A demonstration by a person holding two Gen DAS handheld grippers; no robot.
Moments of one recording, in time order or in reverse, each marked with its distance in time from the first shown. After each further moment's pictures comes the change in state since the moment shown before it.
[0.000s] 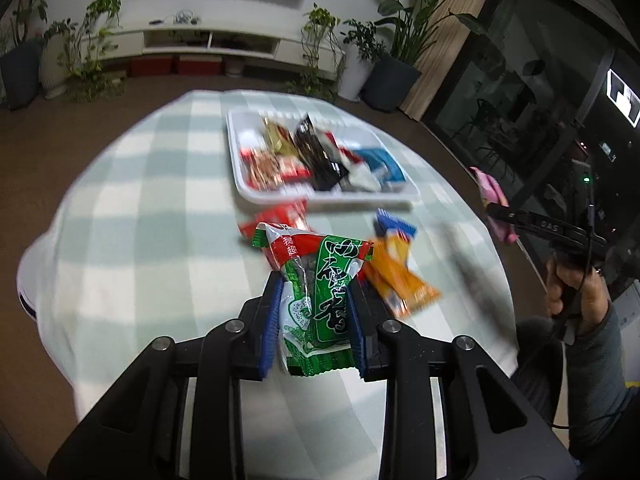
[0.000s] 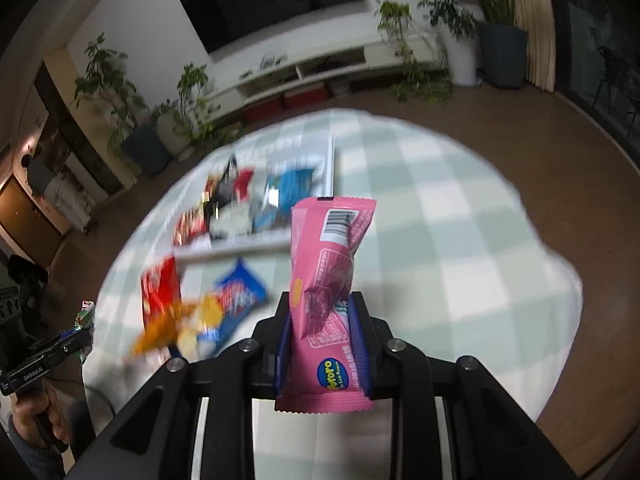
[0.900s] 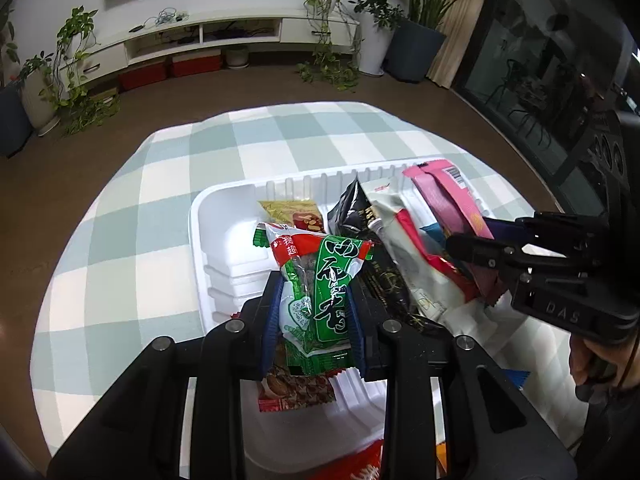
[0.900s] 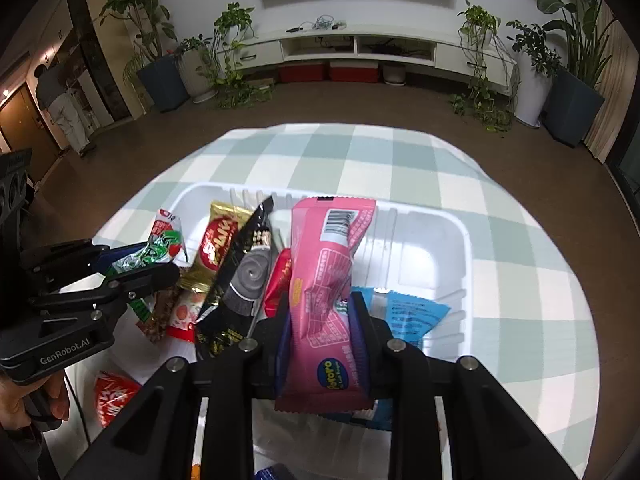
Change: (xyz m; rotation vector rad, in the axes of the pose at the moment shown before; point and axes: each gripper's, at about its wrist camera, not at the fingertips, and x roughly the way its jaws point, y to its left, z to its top) left arm 0.209 0.021 0.154 0.106 0.124 0.129; right arm 0.192 0.090 0.102 -0.263 0.172 -0.025
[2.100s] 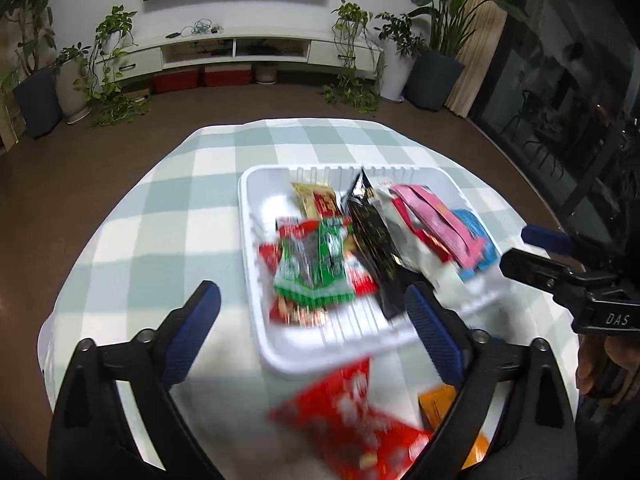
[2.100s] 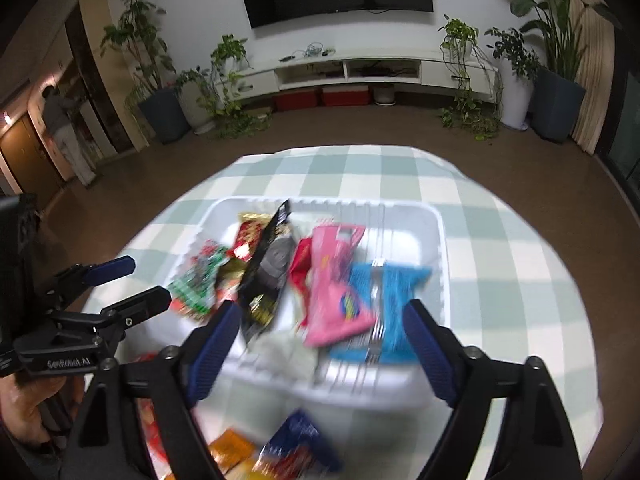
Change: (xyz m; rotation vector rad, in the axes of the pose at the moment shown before) left arm -0.079 -0.002 -0.058 -0.080 -0.103 0.050; right arm -0.078 0.004 -0.049 0.088 -0.114 0.050
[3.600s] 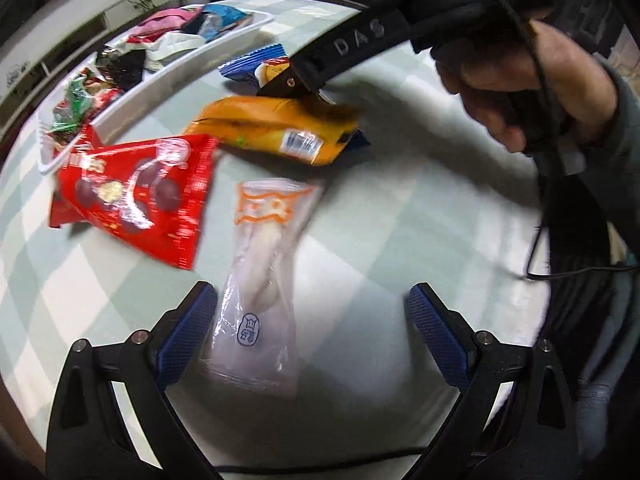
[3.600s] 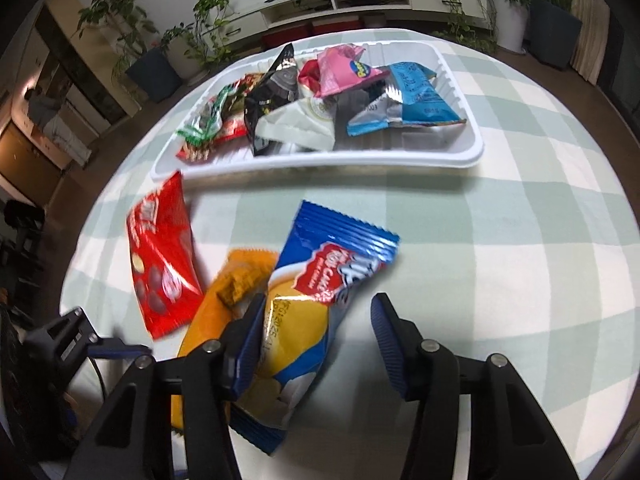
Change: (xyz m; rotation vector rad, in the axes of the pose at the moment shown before) left arm -0.039 -0.098 -0.193 0.604 0.366 -0.334; right arm 0.012 0.009 -0.110 0.051 0.233 -0.014
